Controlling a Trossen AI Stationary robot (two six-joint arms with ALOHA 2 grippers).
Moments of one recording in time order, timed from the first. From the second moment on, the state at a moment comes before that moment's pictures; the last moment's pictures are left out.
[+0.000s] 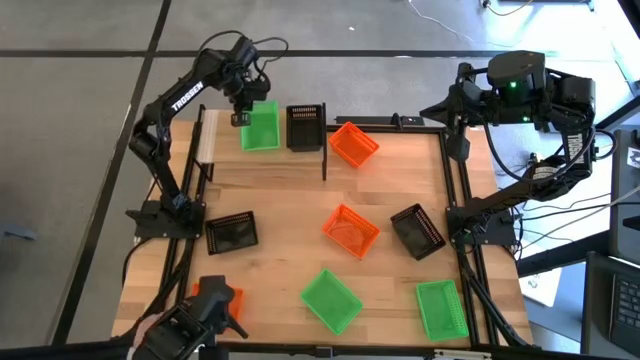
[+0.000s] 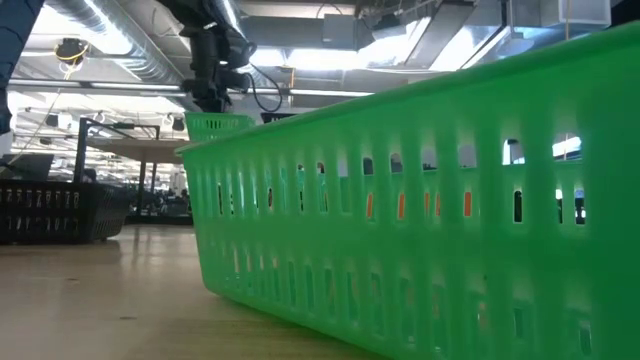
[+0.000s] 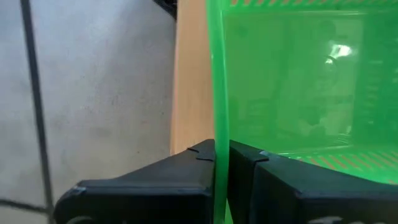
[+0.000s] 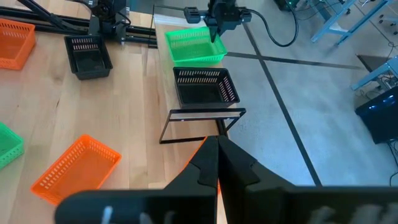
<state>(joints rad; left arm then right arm) 1.00 1.74 1.75 -1.22 -0.03 0.92 -0.31 1.41 2.33 -1.51 0.05 -0.32</state>
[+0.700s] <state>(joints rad) 0.88 1.75 1.75 -1.14 -0.34 0.92 -0.31 1.41 2.33 -1.51 0.05 -0.32</state>
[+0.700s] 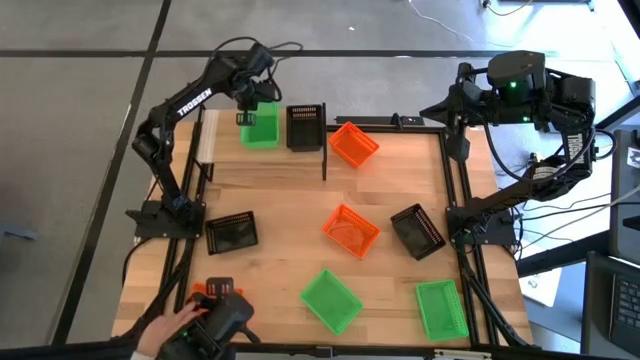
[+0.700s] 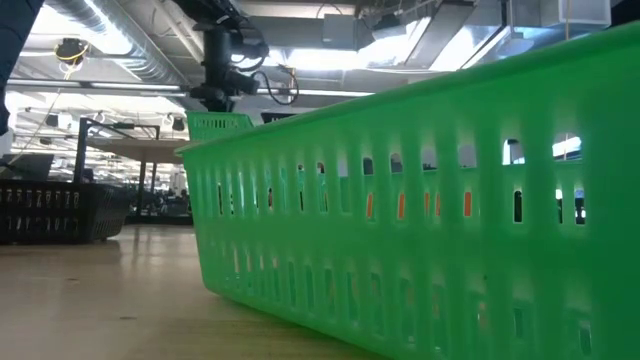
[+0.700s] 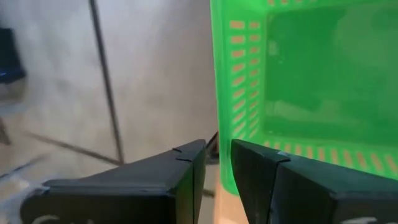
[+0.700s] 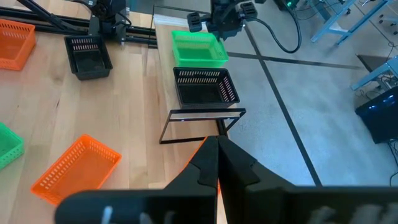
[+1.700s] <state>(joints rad) 0.93 1.57 1.75 -1.23 -0.15 0.52 -0.31 1.41 2.33 -1.52 0.05 -0.32</state>
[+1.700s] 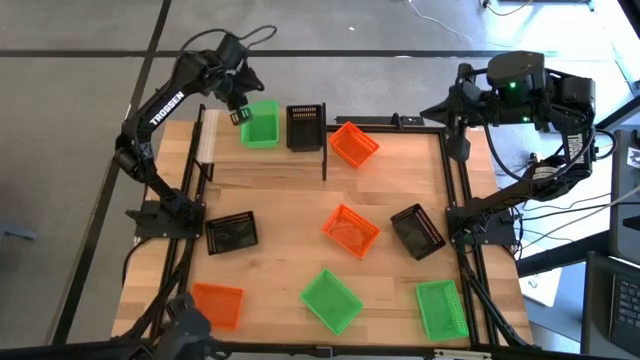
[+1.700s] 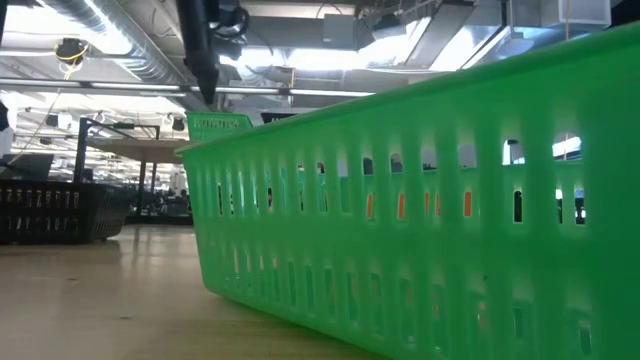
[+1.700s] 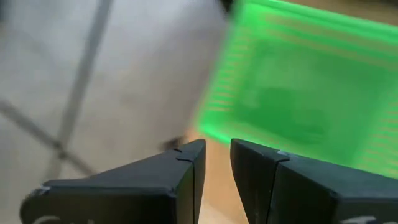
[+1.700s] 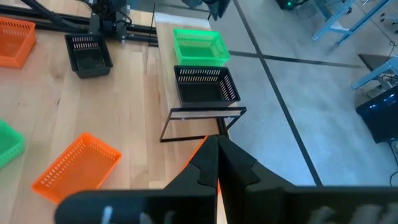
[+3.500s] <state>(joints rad) -0.50 1.17 1.17 -1.10 0.28 -0.76 -0.09 1.47 2.33 -1.57 -0.42 -0.30</state>
